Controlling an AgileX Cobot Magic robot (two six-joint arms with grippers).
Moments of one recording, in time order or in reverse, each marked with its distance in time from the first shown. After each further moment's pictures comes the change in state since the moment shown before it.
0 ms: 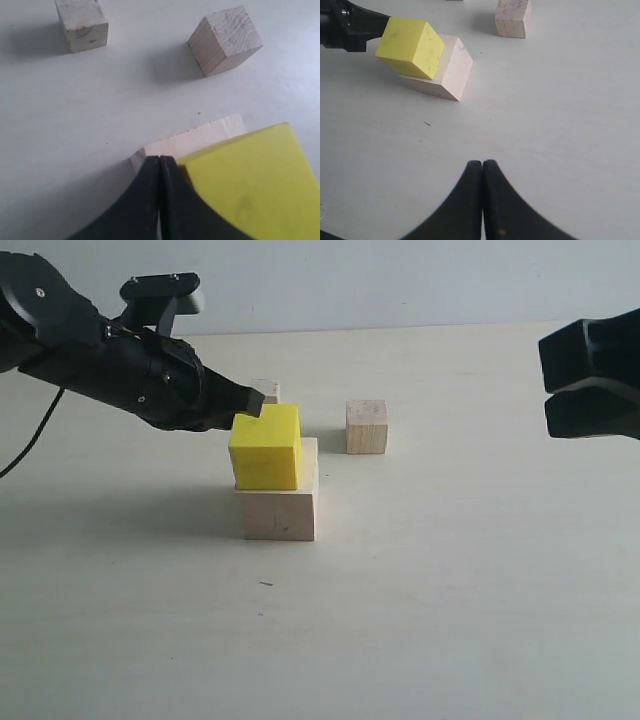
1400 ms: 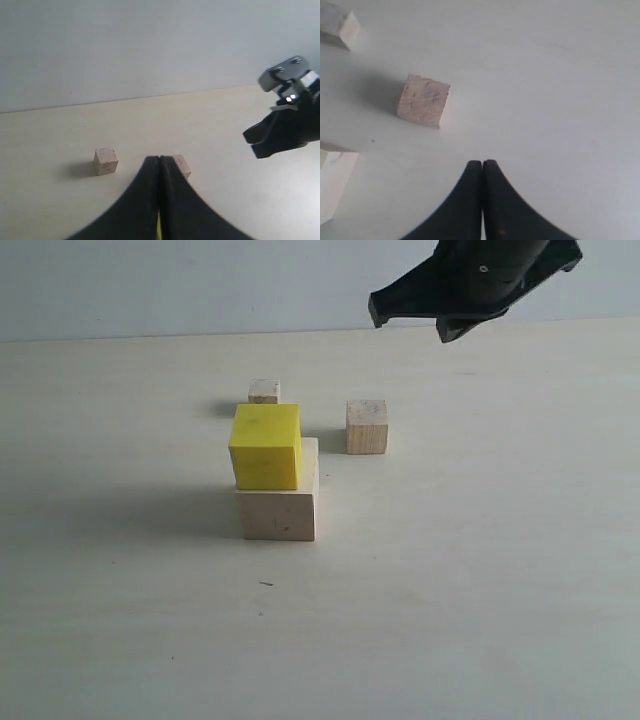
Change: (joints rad) left arm 0.144 -0.785 0.142 -0.006 0.085 -0.059; right arm -0.184 0.805 -0.519 -0.225 -0.055 -0.192
